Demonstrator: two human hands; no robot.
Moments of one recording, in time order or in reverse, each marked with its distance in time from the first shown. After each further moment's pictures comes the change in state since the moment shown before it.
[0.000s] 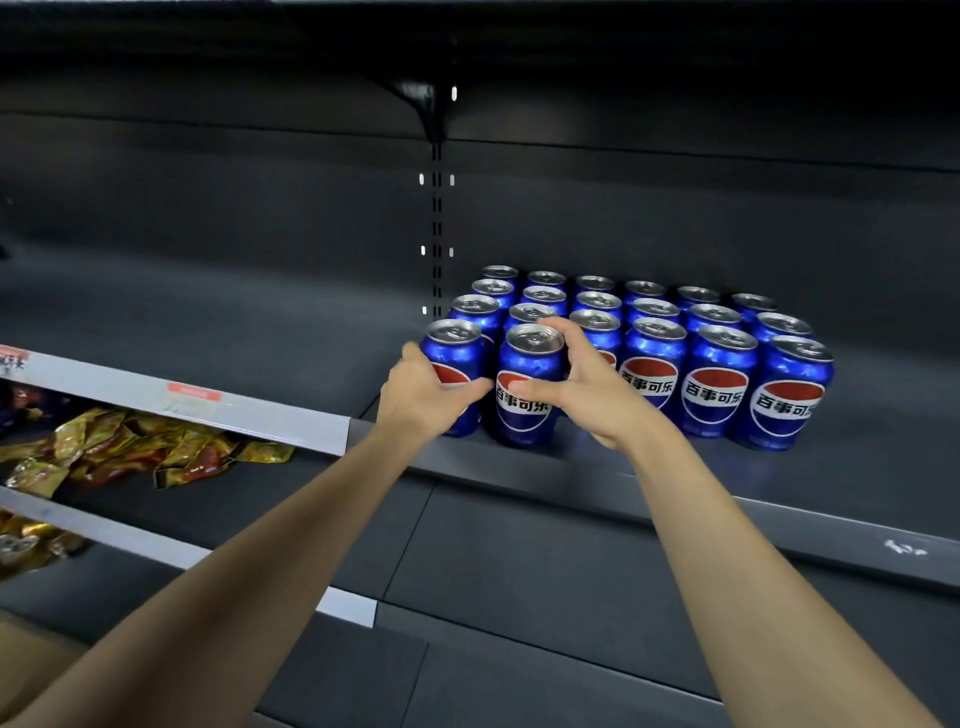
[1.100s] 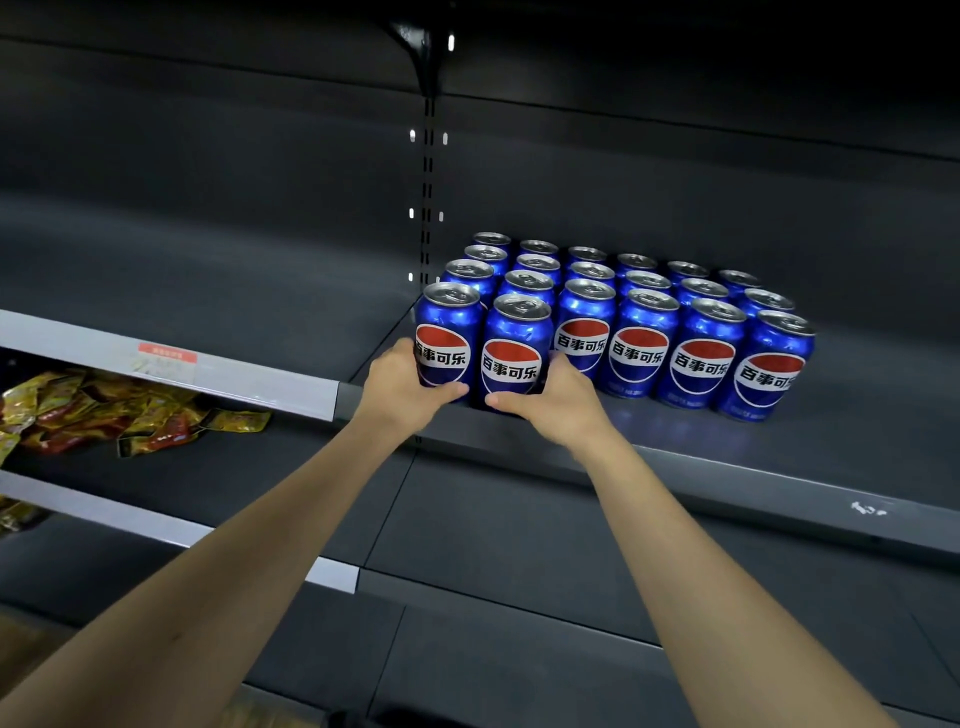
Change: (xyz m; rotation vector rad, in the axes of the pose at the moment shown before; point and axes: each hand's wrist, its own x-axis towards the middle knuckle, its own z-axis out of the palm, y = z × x) left_hand -0.004 -0.041 0.003 0.008 -0.067 0.175; right_hand -0.014 0.022 0.038 -0.319 0.289 0.183
